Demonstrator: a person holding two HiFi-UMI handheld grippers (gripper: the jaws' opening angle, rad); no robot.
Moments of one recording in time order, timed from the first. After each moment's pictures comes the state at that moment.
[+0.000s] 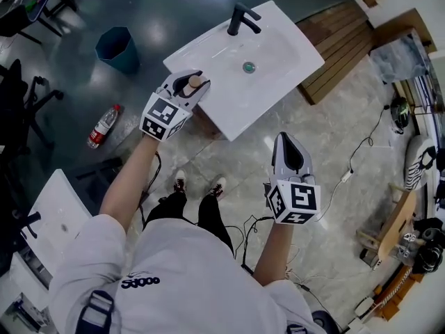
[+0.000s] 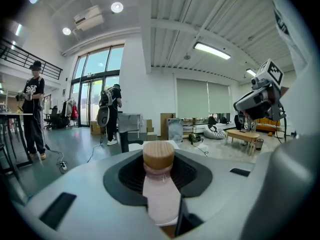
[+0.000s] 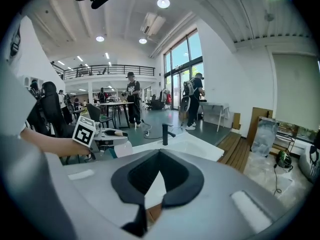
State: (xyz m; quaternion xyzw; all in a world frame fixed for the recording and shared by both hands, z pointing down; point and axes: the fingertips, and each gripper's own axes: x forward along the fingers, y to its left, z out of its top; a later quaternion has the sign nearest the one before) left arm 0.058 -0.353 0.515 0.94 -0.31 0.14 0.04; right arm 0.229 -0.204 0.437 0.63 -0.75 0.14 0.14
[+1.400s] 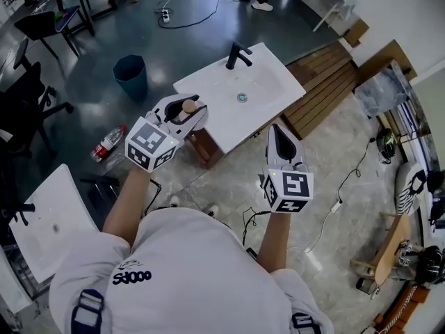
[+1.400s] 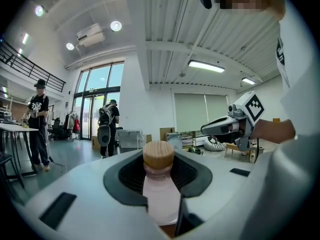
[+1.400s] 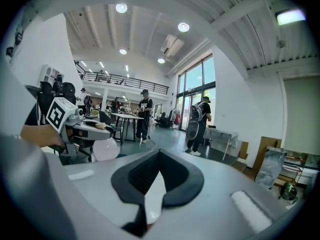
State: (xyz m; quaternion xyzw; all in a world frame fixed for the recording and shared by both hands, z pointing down) left arm 0.026 -0.235 0.355 0.95 -0.32 0.07 0.00; right arm 0.195 -0.185 0.335 0.60 -0.79 0.01 0.11
